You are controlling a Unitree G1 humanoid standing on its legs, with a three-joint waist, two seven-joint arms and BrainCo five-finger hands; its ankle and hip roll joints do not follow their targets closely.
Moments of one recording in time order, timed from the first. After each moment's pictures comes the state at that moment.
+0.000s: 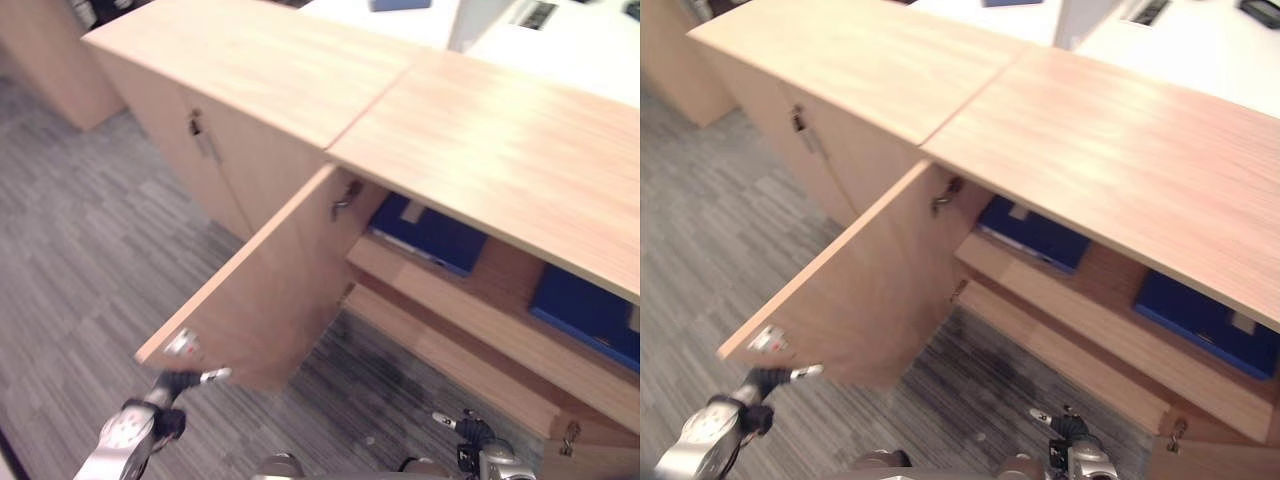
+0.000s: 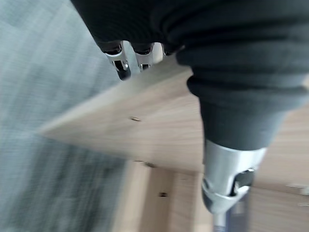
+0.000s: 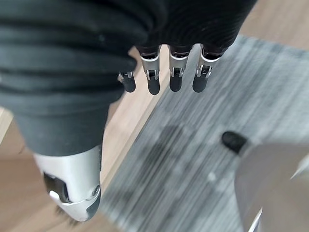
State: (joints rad) left arm 0.29 0.62 -0.18 0.39 -0.45 -0.11 -0.22; right arm 0.00 -0.30 0.04 1.18 0.17 -0.02 -0.09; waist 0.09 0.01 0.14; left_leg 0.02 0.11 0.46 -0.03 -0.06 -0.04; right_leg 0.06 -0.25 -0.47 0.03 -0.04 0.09
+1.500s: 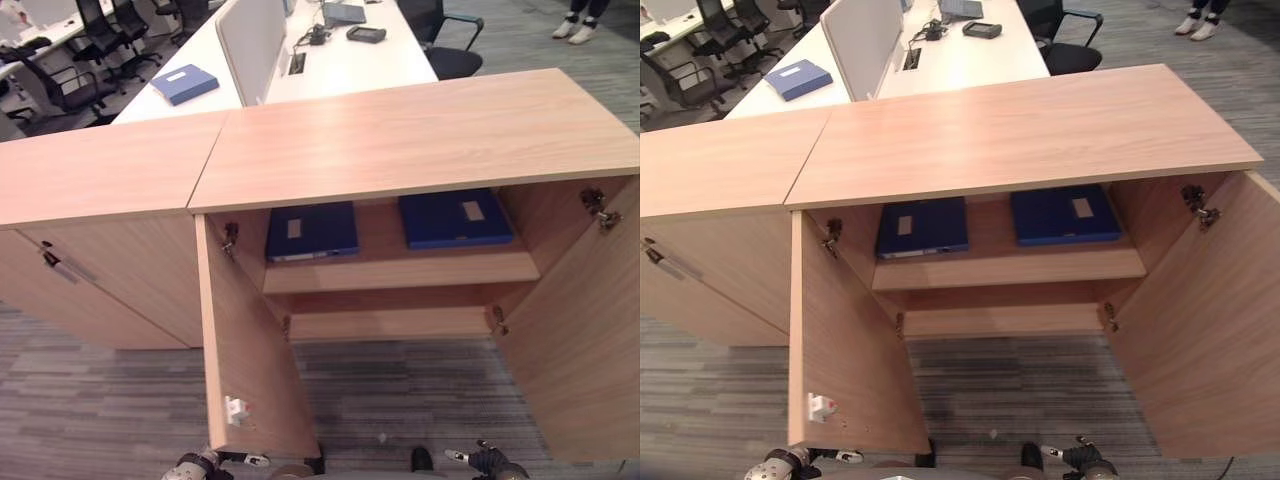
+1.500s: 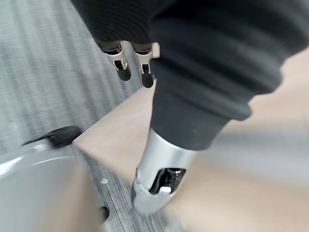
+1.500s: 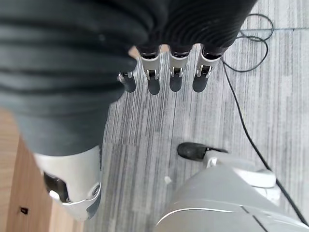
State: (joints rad) left arm 0.18 0.44 -0.37 0.60 -0.21 -0.10 -0.12; right arm 0.00 -0.30 0.14 1.21 0.10 -0.01 -0.10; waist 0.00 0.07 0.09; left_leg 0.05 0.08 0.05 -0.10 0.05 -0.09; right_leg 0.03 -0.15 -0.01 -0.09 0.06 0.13
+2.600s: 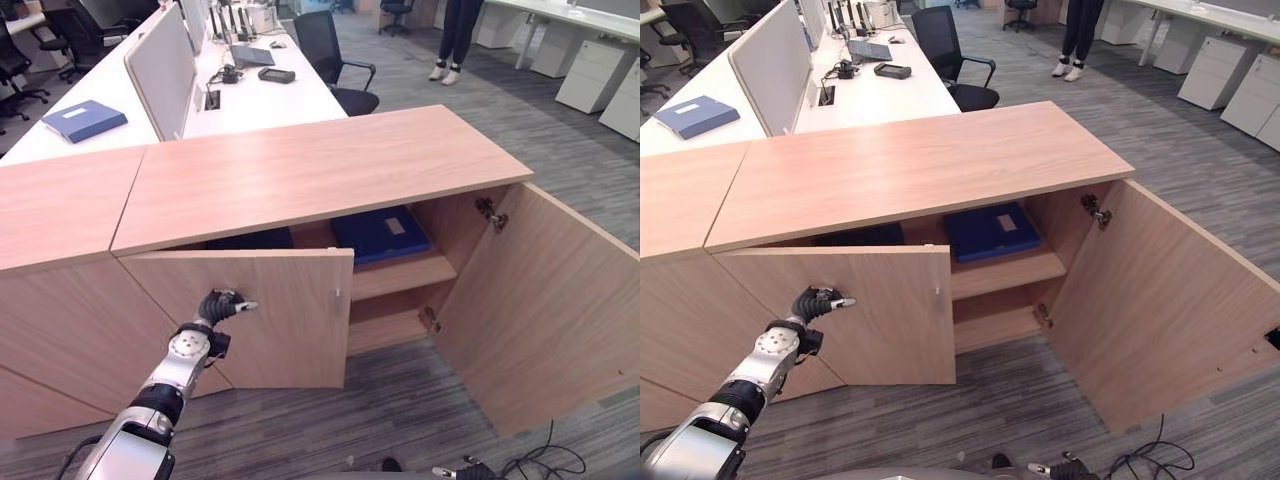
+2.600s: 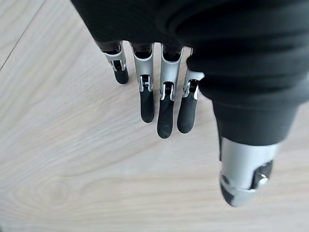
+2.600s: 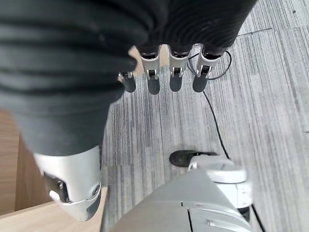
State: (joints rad) left arm -0.41 0.49 -0.32 0.91 -0.27 -0.11 0.06; right arm 0.04 -0.27 0.19 1.22 0.09 -0.01 -0.09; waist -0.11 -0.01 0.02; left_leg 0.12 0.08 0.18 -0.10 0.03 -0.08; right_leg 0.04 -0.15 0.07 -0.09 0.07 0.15
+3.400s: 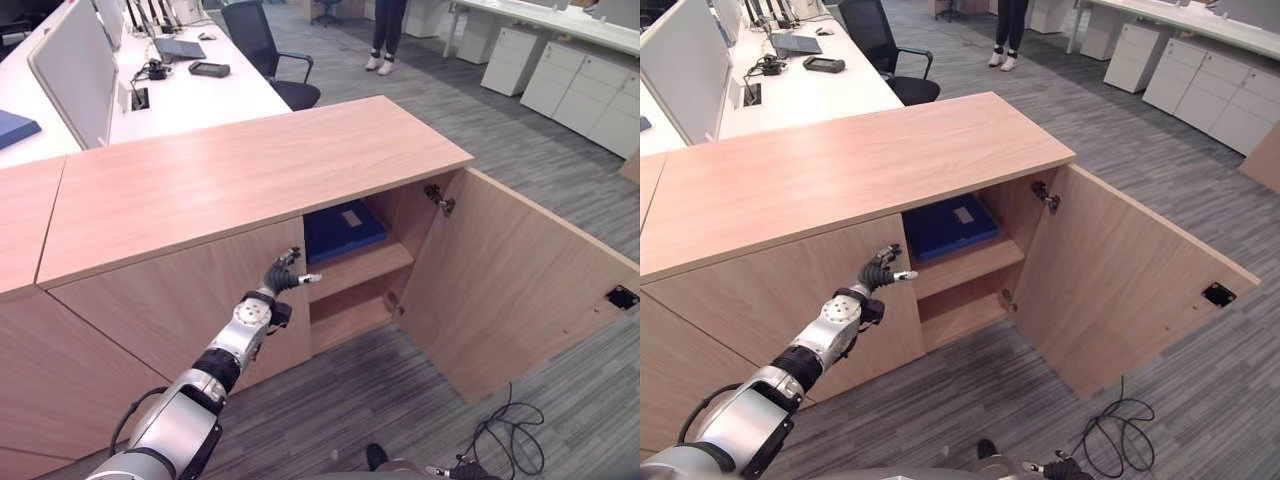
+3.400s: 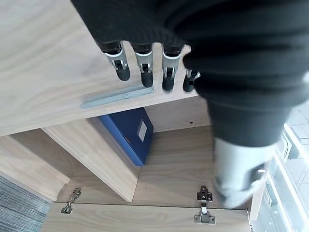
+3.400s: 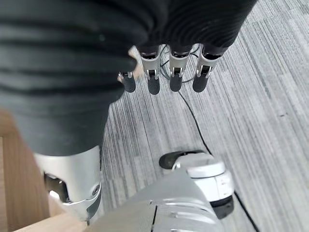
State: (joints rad) left arm -0.56 0.28 -0.47 0.83 -0.34 -0.13 0.07; right arm 0.03 -0.25 0.19 1.22 0.10 -0.01 -0.09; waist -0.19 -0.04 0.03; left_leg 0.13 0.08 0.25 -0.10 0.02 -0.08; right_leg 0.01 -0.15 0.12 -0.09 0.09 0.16
